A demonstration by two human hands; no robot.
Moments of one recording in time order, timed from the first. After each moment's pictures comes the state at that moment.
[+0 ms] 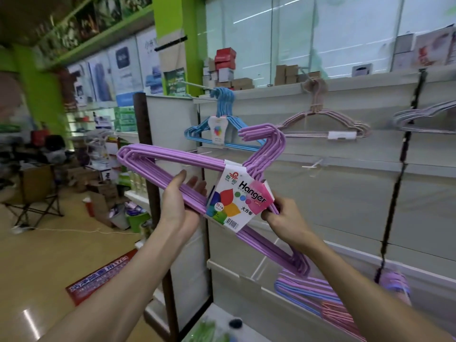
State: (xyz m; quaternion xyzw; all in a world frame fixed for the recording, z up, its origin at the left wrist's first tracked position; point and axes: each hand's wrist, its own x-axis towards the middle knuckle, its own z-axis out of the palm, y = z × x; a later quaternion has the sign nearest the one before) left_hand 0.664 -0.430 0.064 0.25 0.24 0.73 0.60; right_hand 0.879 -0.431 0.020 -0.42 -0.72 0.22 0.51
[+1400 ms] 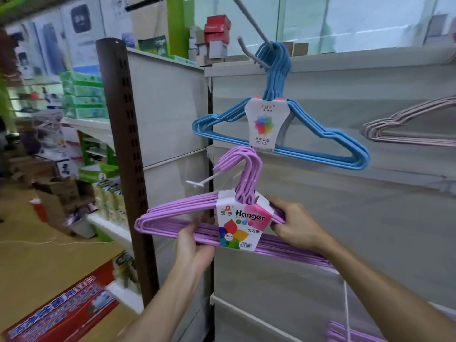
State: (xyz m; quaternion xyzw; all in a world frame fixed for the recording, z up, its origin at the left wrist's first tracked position) left_hand 0.540 -0.058 -0.040 0.06 0.18 0.62 0.76; right_hand 0.767 -0.079 0.000 -0.56 -0.75 0.12 0.32
